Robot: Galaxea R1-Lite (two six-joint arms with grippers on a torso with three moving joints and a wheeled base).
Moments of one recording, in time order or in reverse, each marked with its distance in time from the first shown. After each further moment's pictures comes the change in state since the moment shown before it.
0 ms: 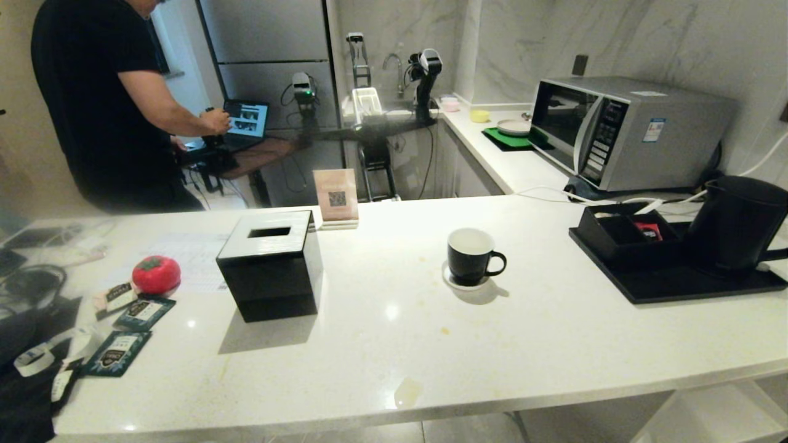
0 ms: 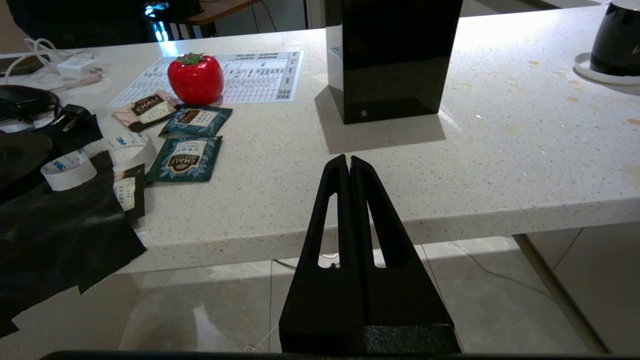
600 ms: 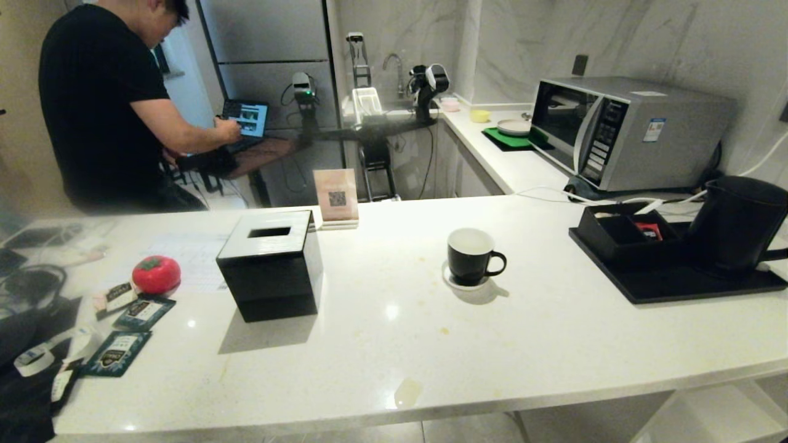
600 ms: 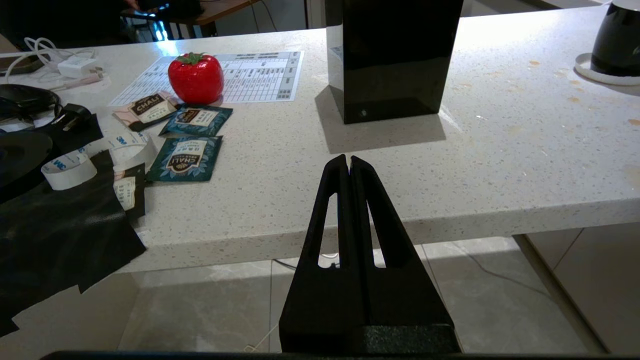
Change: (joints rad) left arm 0.000 0.000 0.000 0.001 0.001 -0.001; right arm 0.000 0.000 0.000 0.000 0.000 0.000
